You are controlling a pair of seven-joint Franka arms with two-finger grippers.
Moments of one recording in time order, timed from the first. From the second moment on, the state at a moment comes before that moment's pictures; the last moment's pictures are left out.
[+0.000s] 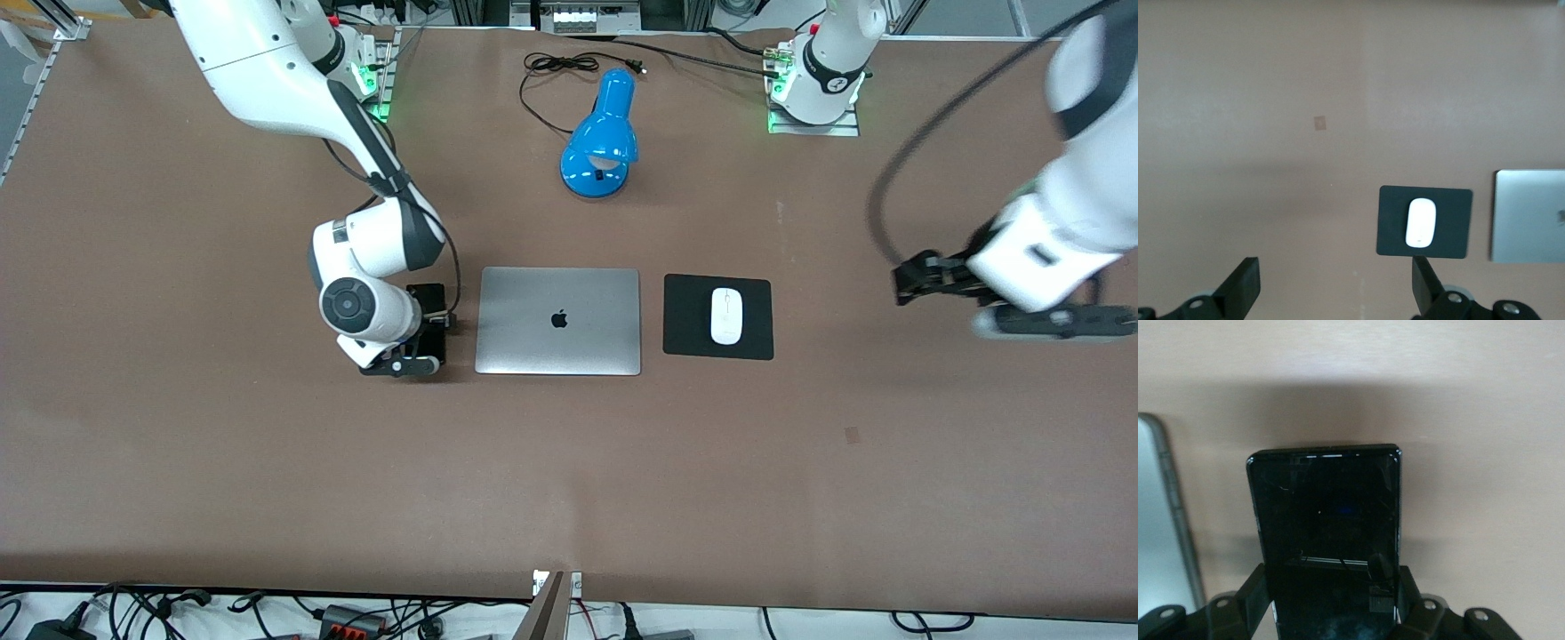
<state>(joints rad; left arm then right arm) 0.10 0.26 -0.23 -1.30 0.04 1.56 -0.17 0.43 0.66 -0.01 -1.74 0.11 2.19 0.31</state>
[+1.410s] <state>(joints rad) -0.02 0.01 -0.04 -1.62 -0.01 1.63 0.01 0.45 0.69 -0.01 -1.71 0.11 2.19 0.36</state>
